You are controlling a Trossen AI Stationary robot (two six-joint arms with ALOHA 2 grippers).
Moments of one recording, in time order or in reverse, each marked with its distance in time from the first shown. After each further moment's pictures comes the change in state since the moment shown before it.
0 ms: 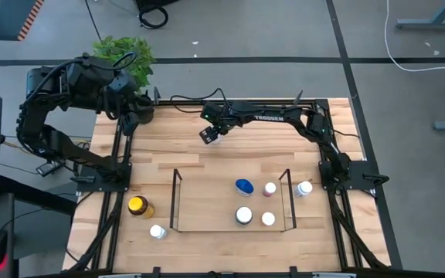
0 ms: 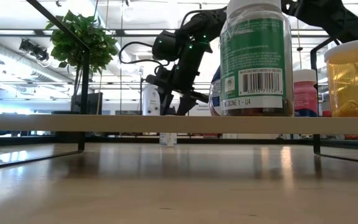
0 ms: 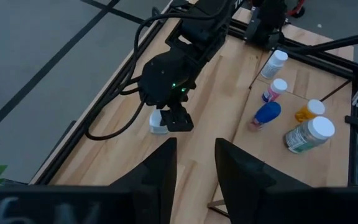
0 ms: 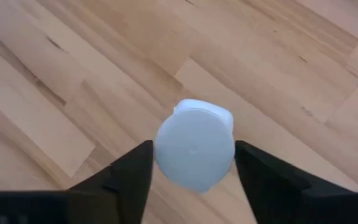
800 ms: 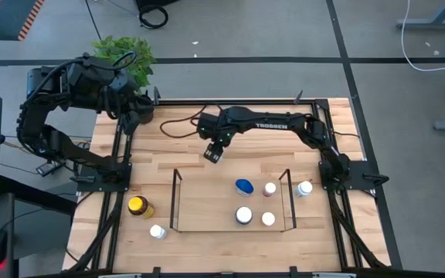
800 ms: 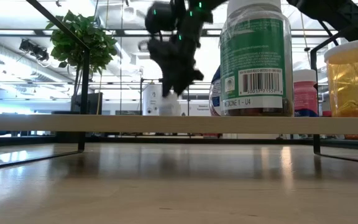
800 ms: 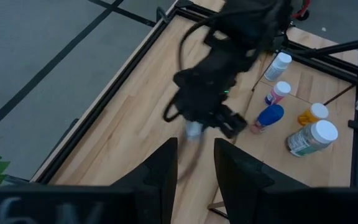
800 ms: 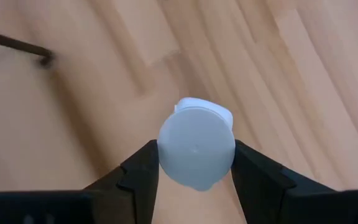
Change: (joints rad) left arm 0.000 0.001 0.000 0.000 -0.017 -0.021; right arm 0.136 -0.008 0.182 -0.308 -0.105 -0.277
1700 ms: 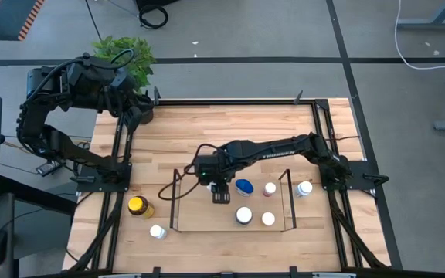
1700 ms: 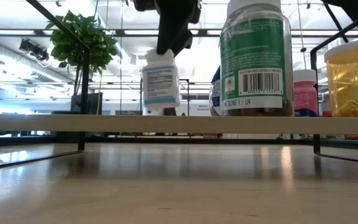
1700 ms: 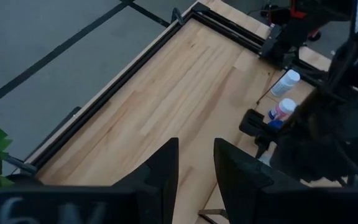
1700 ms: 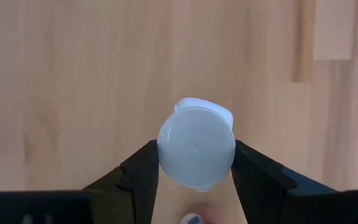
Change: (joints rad) left arm 0.000 0.001 0.000 0.000 -0.043 -0.136; right arm 0.295 0.000 0.111 -0.098 -0.037 -0.177
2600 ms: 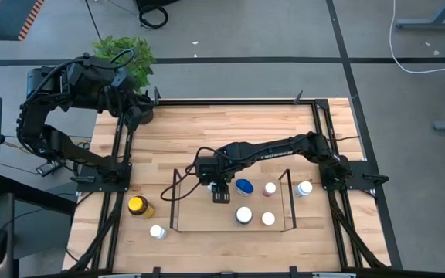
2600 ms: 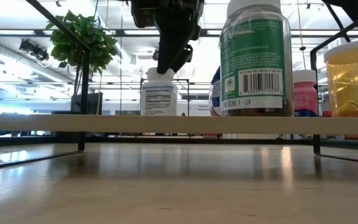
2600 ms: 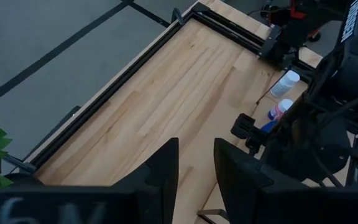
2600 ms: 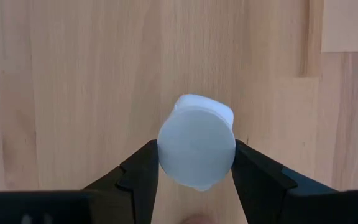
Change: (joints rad) left arm 0.000 0.000 0.000 0.000 0.000 -0.003; right arm -0.006 -0.006 -0.127 0.098 0.002 -0.003
